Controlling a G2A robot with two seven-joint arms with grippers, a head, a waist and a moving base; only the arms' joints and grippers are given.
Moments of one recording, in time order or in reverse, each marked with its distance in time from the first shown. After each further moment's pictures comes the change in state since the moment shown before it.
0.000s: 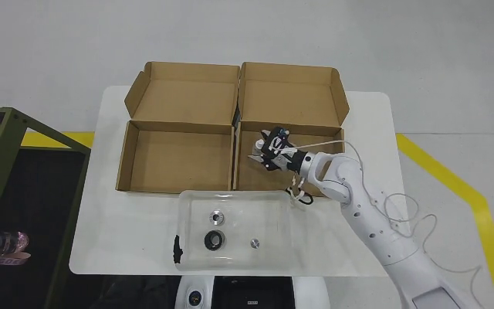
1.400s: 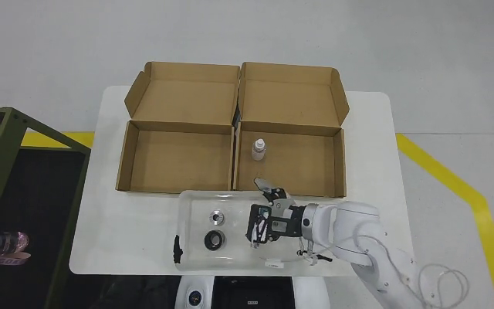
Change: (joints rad) left arm 0.000 0.000 0.000 0.000 0.000 0.000 0.000; right arm -0.371 0.088 0.067 -0.654 -0.124 -0.205 0.420
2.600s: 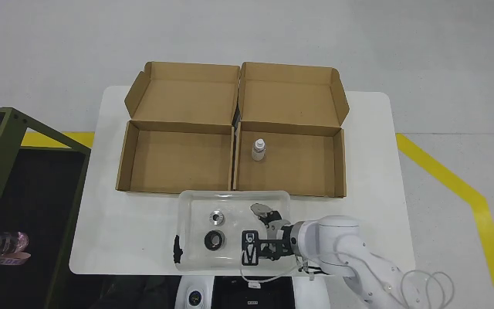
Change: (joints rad) left arm 0.000 0.000 0.000 0.000 0.000 0.000 0.000; right arm -0.003 0.020 -0.129 0.054 -0.064 -0.044 0.147
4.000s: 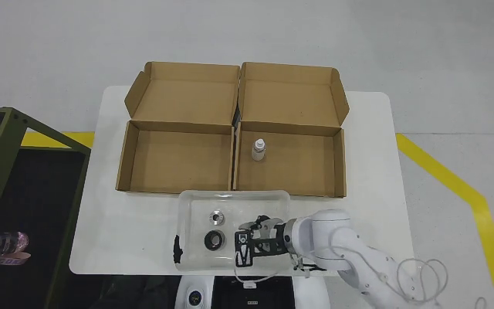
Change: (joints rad) left arm 0.000 0.000 0.000 0.000 0.000 0.000 0.000; right arm 0.089 0.004 -0.052 0.005 0.093 0.004 0.000
